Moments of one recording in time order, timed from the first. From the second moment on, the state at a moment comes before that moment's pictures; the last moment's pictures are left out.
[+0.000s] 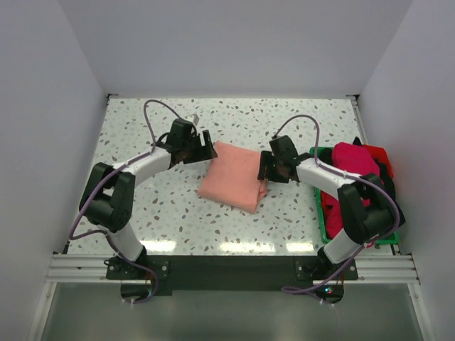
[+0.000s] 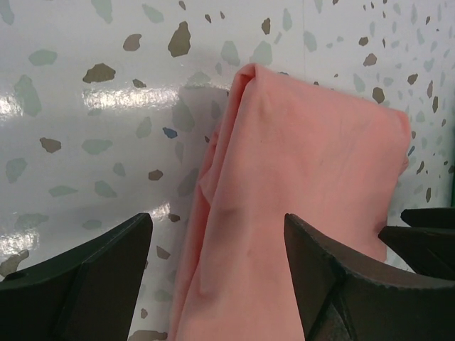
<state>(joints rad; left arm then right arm) -0.38 1.72 1.09 -0.14 0.15 -0.54 0.45 1.61 0.96 -0.33 0.04 0.54</state>
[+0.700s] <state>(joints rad) -0.38 1.77 0.97 -0.05 0.25 -0.55 0.39 1.86 1.09 -0.20 -0.12 0.59</state>
